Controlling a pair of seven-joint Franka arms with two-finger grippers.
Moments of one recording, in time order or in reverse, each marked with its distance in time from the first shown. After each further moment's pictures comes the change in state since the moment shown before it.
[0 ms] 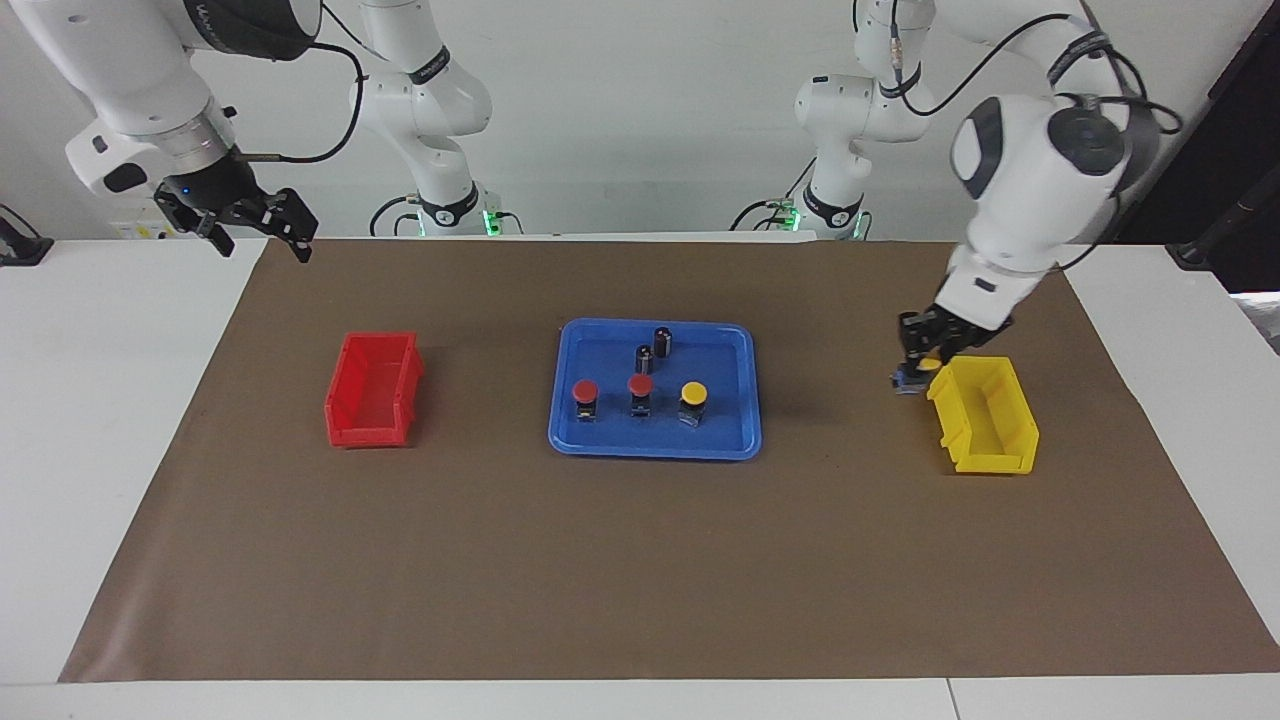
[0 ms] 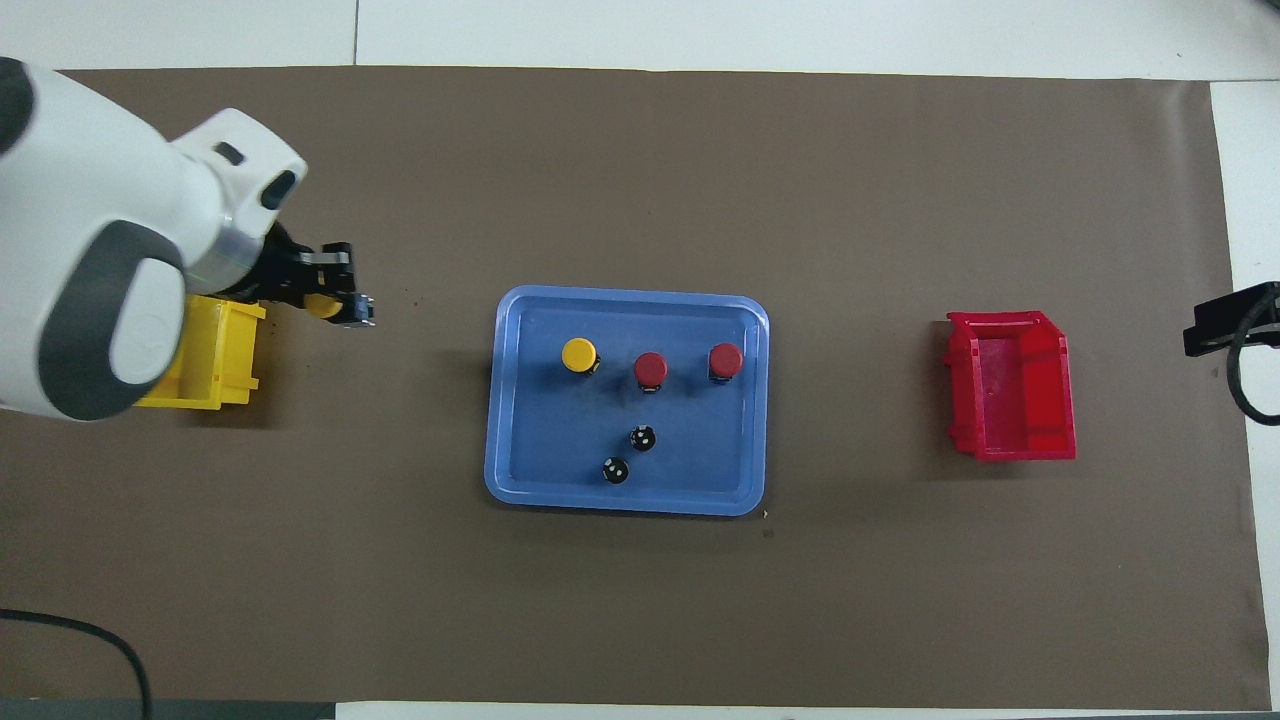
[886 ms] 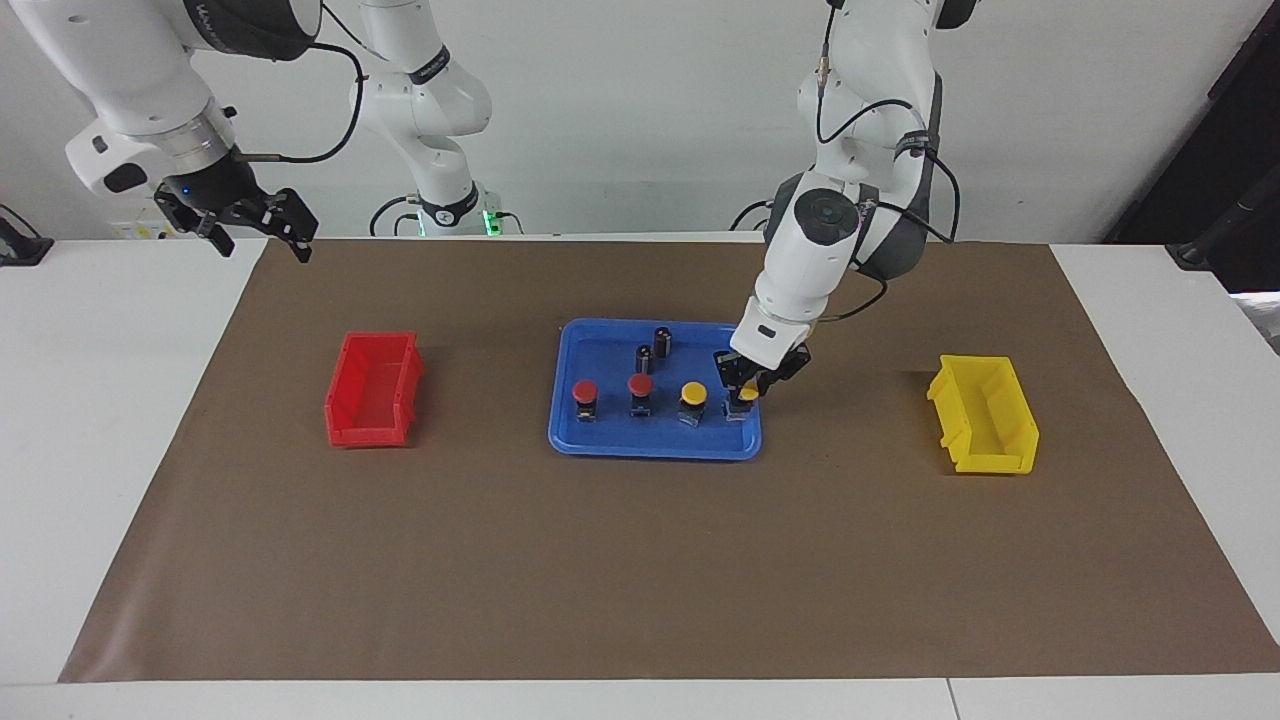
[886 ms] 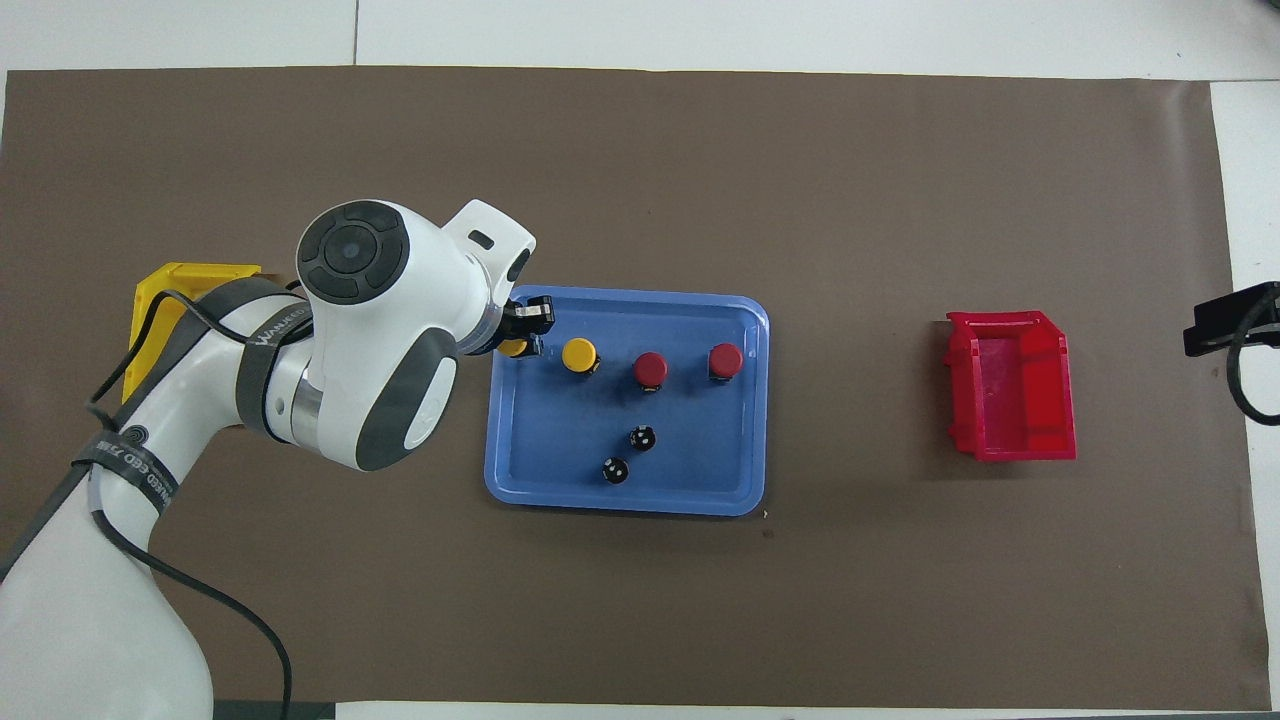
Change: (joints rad) left arm -0.180 0.104 0.001 -0.117 -0.055 0.266 -0.180; right arm 0.000 0.000 0.000 0.000 0.000 0.000 0.000
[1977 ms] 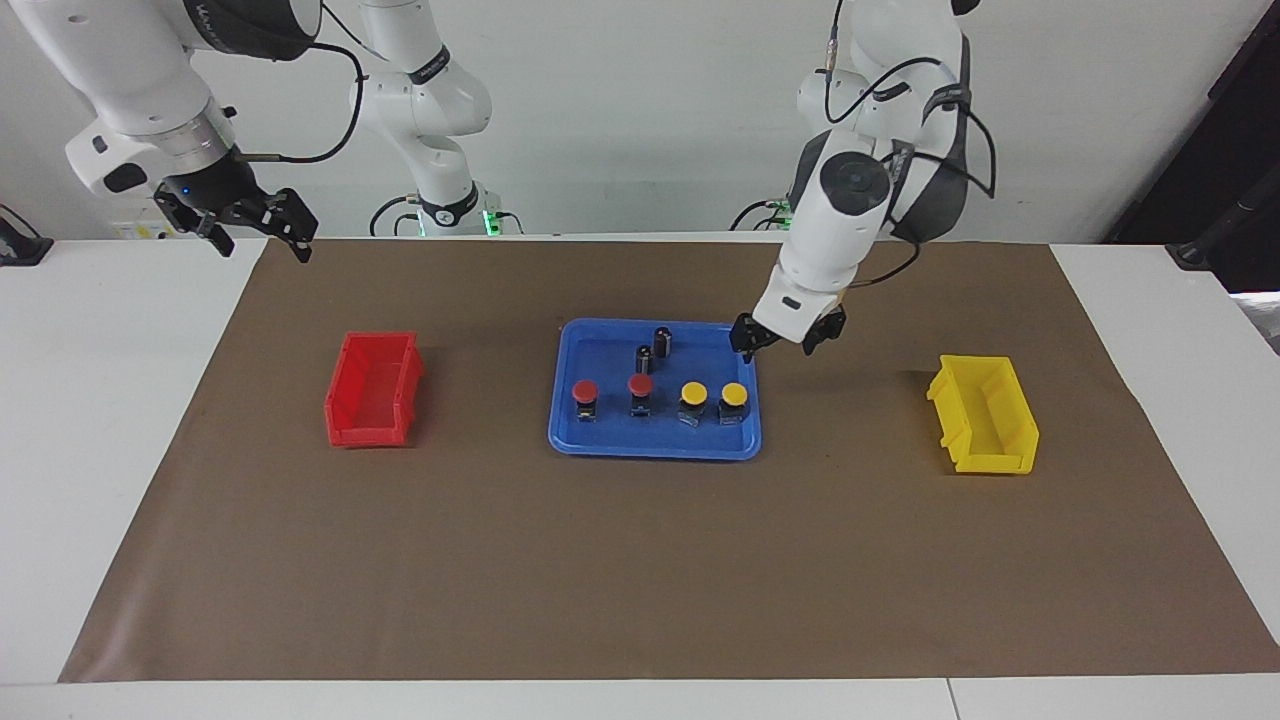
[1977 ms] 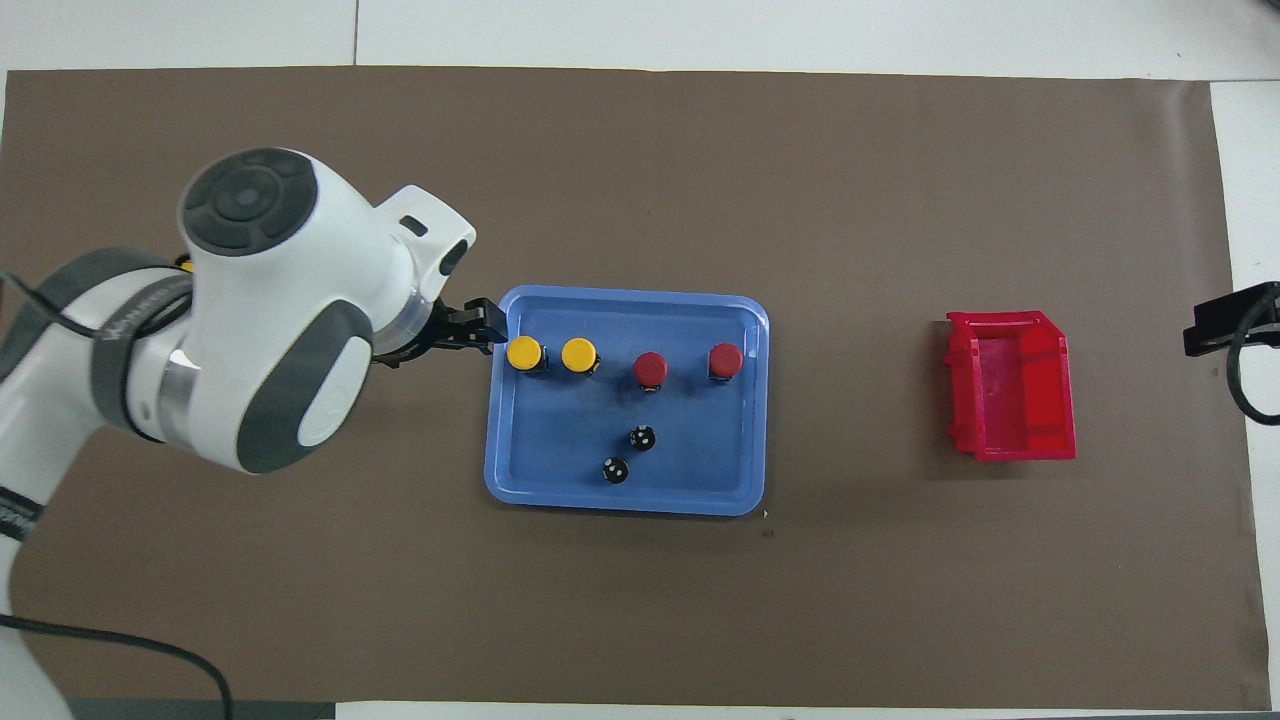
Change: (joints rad) left arm 0.073 -0.149 0.036 0.086 0.048 -0.367 0.117; right arm 0.000 0.000 0.000 0.000 0.000 0.000 0.000
